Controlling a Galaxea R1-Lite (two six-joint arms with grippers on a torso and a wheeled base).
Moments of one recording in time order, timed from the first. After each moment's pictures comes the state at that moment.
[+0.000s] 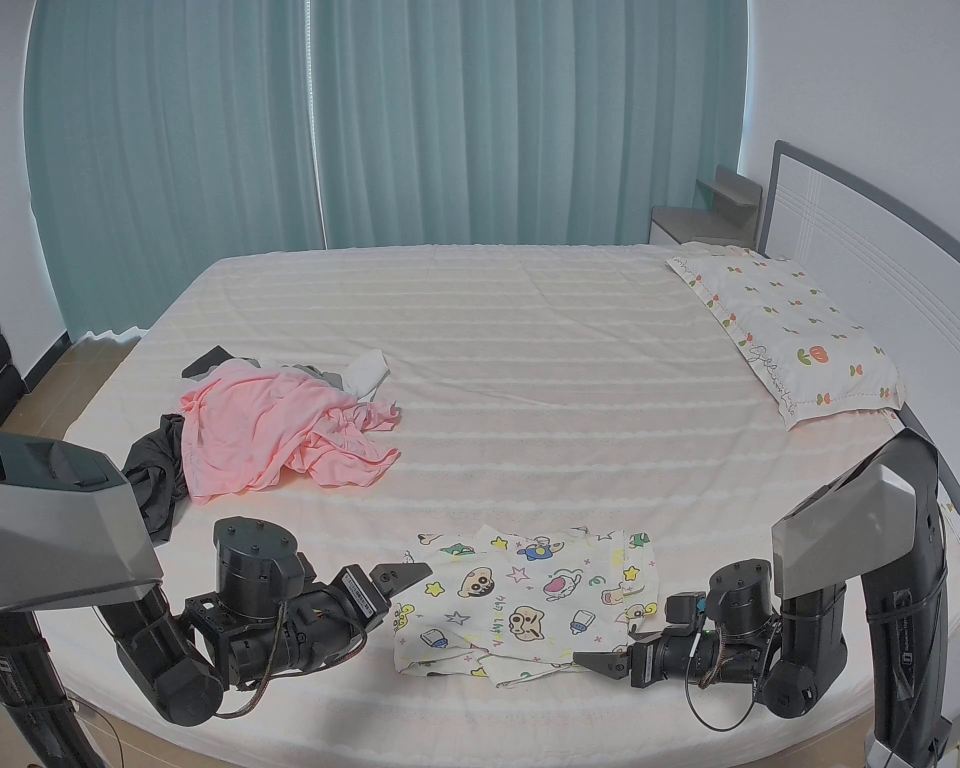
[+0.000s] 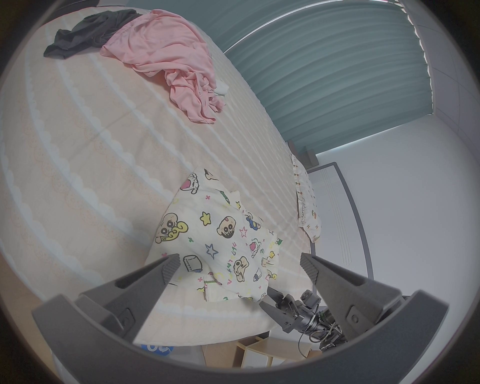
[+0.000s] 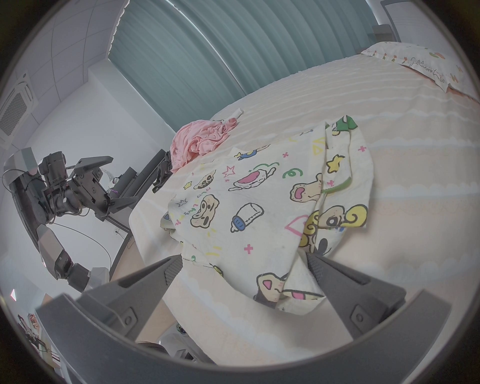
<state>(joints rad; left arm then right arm) -0.52 2.02 -0.31 -1.20 -0.12 -1.10 0.48 2.45 -0.27 -1.55 0.32 0.37</state>
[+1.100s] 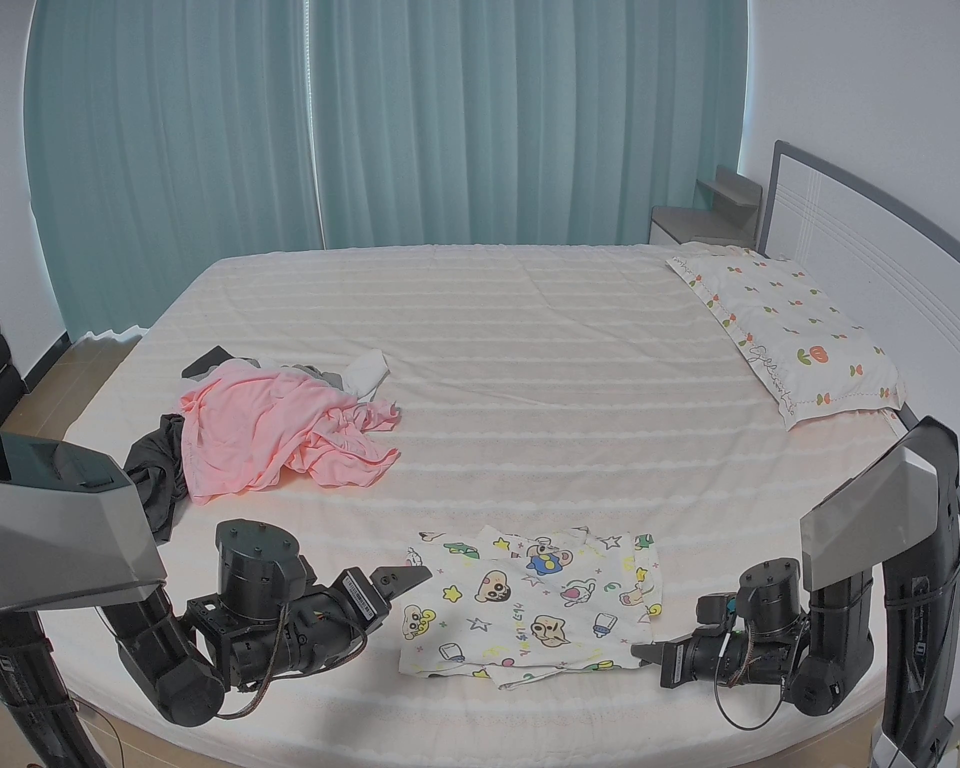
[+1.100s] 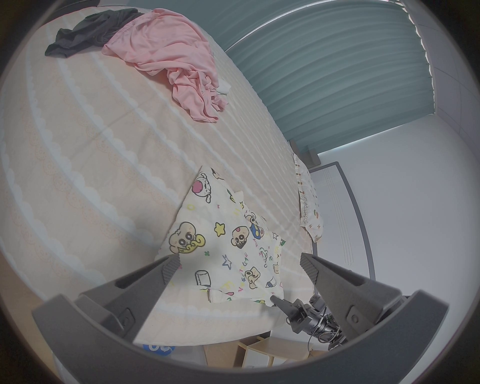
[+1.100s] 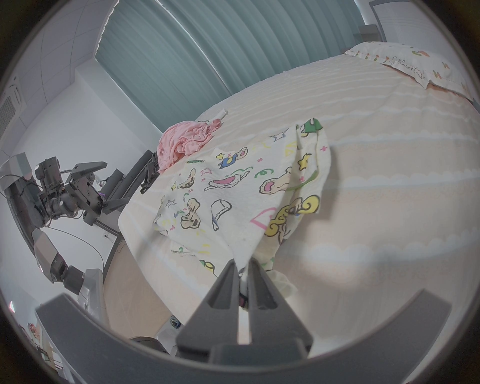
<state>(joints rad) -0.52 2.03 -0.30 -1.20 -0.12 -1.10 0.40 2.39 -0.16 -1.55 0.29 0.35</state>
